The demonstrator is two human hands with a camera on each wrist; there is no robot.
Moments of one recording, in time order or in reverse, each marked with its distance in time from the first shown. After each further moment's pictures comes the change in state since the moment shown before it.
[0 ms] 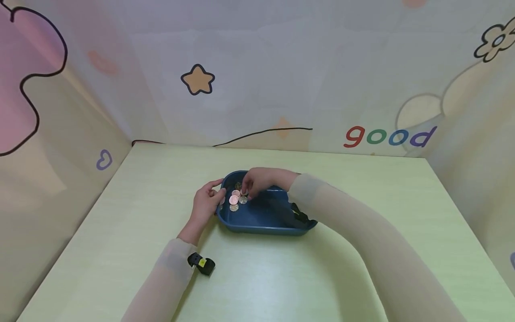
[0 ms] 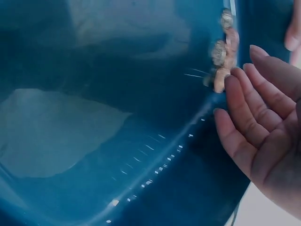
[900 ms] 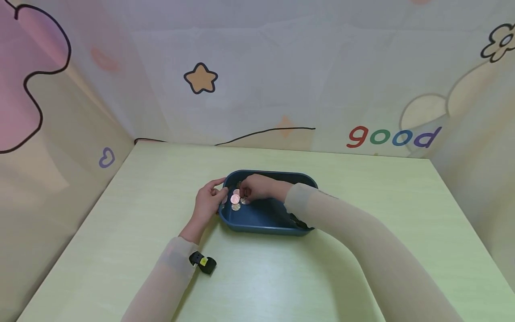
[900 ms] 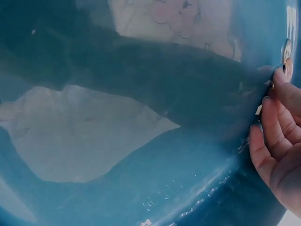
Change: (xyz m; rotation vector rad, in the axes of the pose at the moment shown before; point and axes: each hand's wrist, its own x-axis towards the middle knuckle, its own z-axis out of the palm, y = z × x) left_hand 0.001 -0.001 0.000 0.003 -0.002 0.014; right_hand 0.019 0.003 0.029 -0.166 0.132 -0.054
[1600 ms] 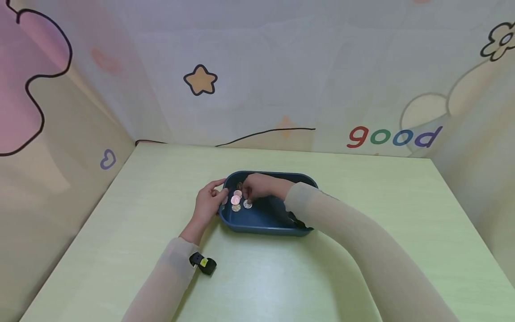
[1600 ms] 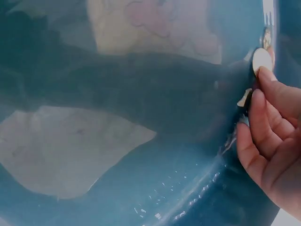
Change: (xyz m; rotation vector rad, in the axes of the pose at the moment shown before) left_hand -0.001 0.001 -0.001 -0.016 -0.005 0.019; right_hand 0.002 0.004 -0.005 0.025 -0.033 0.019
